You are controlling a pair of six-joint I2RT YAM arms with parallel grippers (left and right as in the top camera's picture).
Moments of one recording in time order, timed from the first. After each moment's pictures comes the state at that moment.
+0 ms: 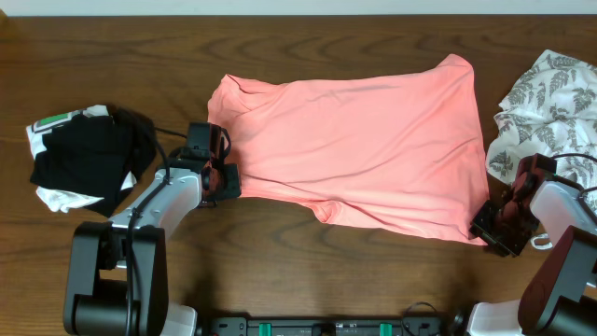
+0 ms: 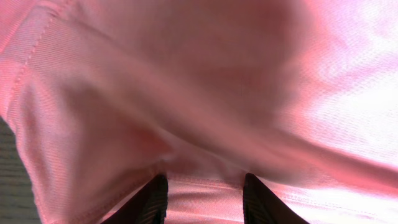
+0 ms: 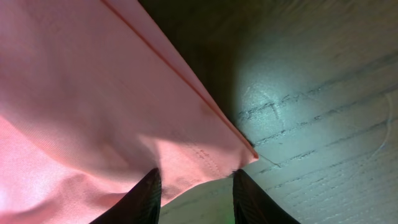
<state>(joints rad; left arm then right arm) -0.12 1.66 0.80 -0.46 0.07 -0.26 -0.42 1.60 0.78 -0.89 -0.02 0.33</state>
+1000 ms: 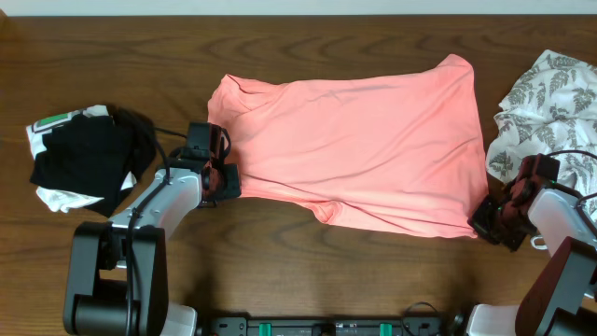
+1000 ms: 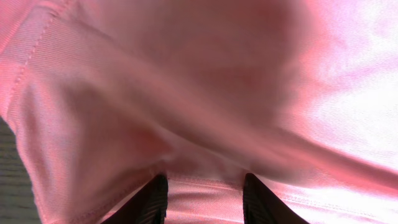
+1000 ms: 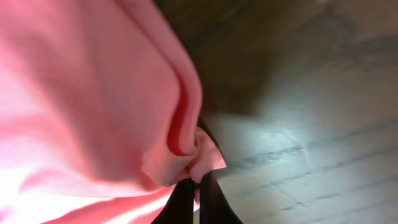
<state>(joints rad) -0.12 1.66 0.80 -0.46 0.07 -0.26 -0.42 1.55 0.73 -0.76 -0.08 0.30</state>
